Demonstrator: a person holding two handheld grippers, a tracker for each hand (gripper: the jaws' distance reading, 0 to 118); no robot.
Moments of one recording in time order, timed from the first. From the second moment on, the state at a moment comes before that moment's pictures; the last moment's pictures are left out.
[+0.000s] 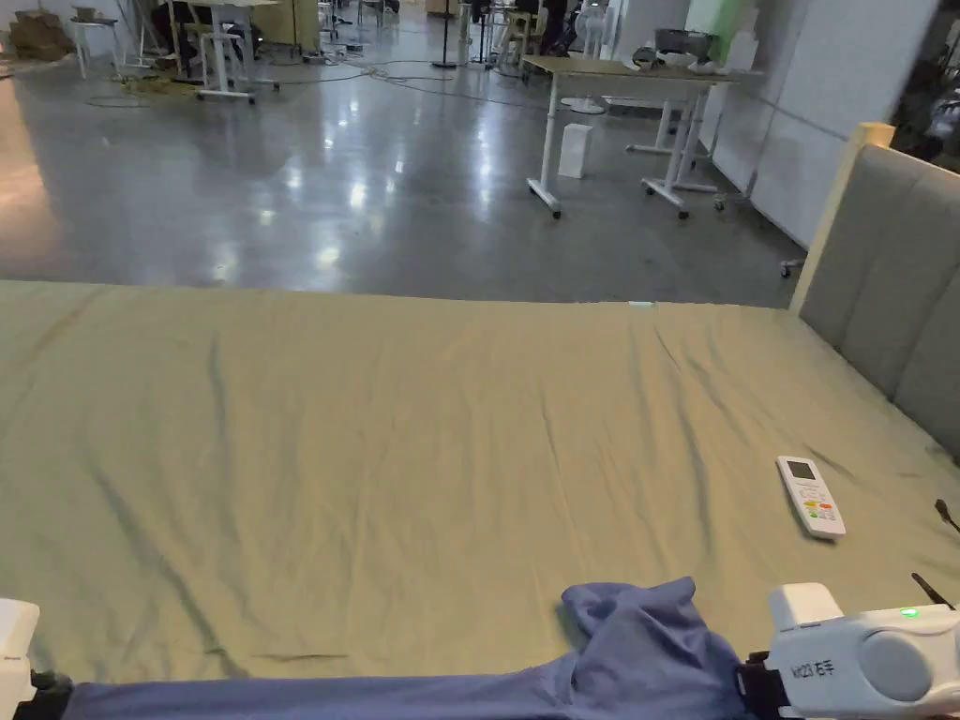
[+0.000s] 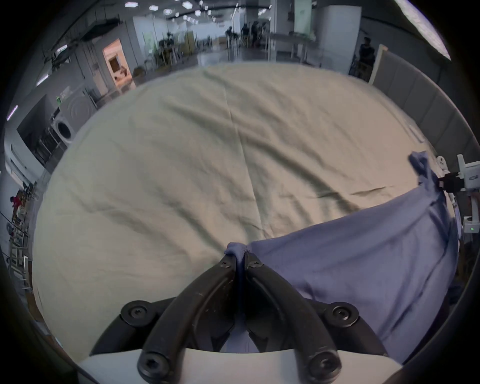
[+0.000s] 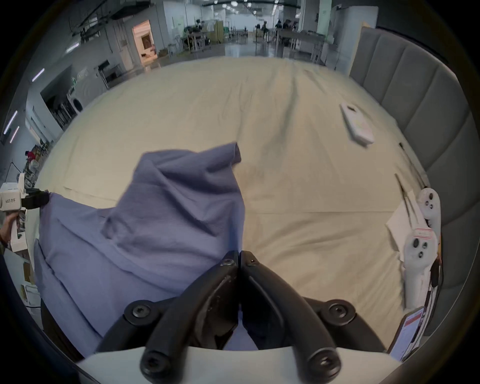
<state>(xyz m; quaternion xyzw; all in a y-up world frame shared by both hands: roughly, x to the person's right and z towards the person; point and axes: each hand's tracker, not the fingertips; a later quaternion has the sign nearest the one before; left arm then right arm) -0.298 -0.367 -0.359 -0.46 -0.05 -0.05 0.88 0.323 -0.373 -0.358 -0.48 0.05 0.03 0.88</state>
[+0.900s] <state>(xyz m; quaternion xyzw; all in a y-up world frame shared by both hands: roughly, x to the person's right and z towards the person) -0.370 -0.400 -0.086 -0.40 -0.04 0.14 0.91 0.322 -0.392 -0.064 -0.44 0.01 -0.04 0.90</state>
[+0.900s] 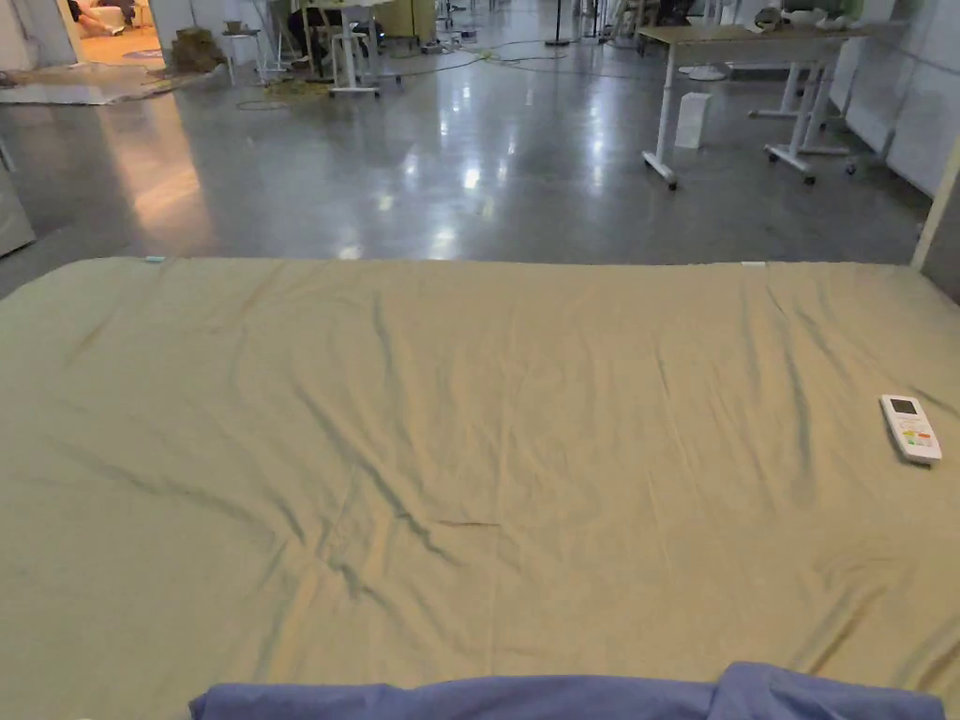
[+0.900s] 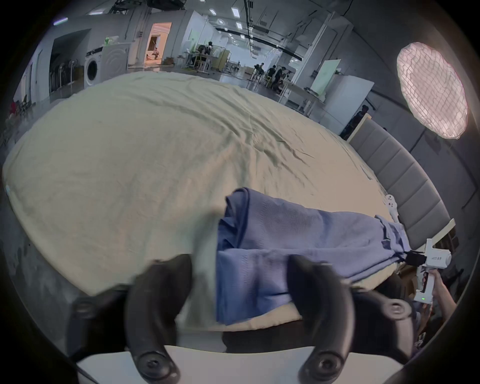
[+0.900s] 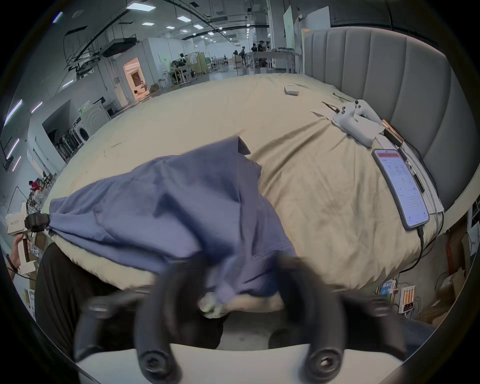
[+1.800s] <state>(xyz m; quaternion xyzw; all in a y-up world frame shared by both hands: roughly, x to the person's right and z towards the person) -0.189 -0.206 0.037 -0.13 -0.02 -0.04 0.99 0.152 -0.228 0.016 -0.09 0.09 0.09 0.99</state>
